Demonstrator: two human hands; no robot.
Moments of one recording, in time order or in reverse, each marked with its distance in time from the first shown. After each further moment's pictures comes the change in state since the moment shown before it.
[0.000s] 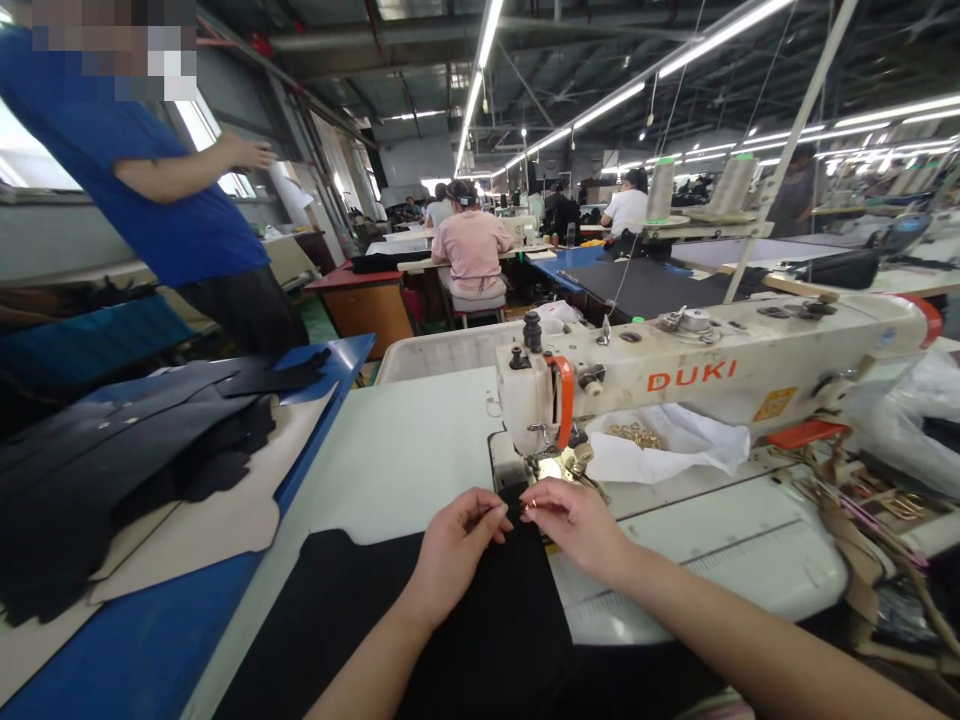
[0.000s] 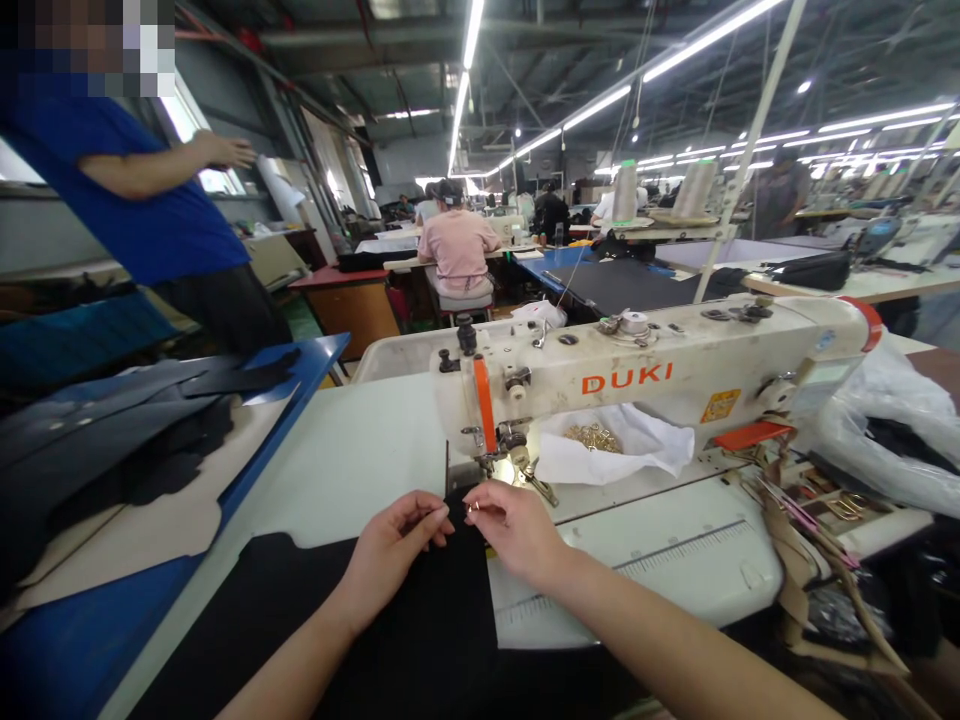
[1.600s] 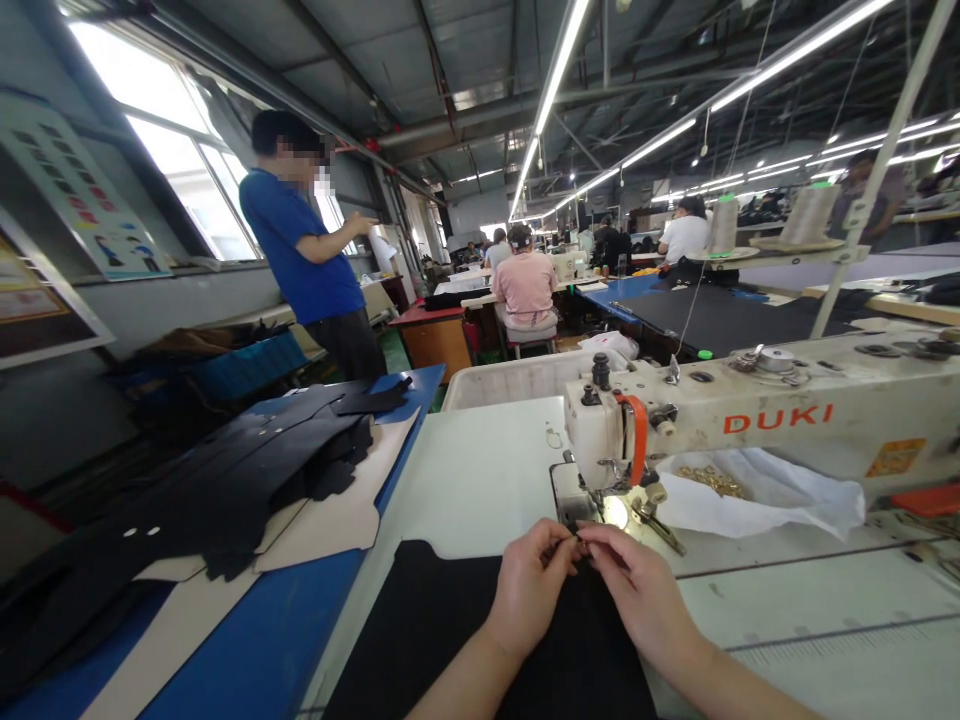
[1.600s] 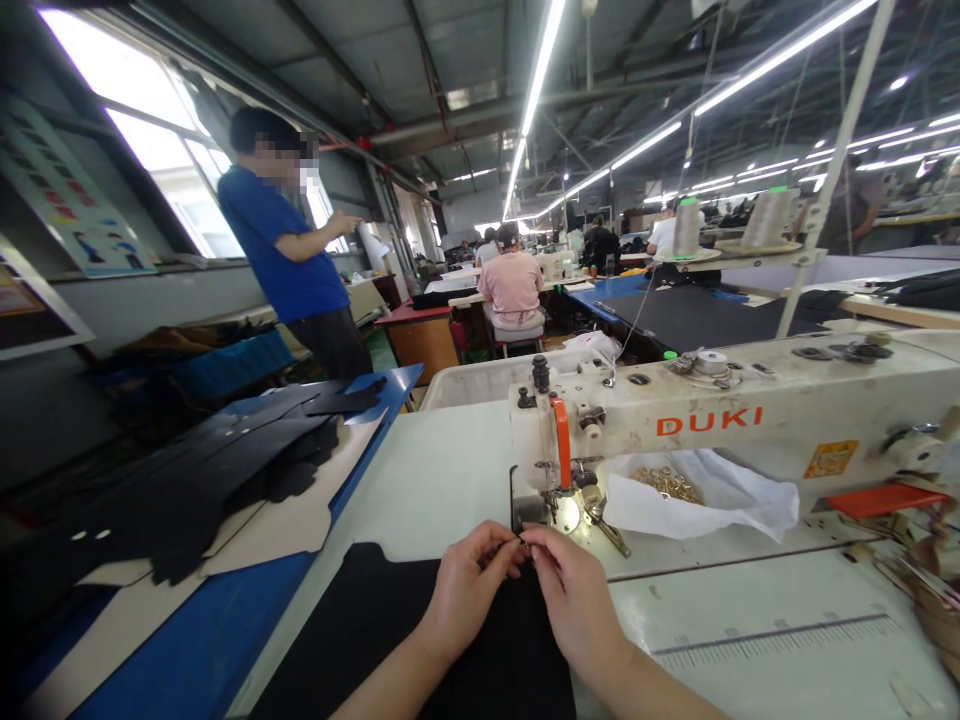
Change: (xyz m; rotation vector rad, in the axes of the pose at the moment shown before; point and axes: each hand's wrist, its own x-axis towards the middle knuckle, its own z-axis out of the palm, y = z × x) left_hand -0.009 -0.003 0.011 0.025 0.136 0.072; right_hand -0.012 -0.002 0.032 -0.093 0.234 -0.026
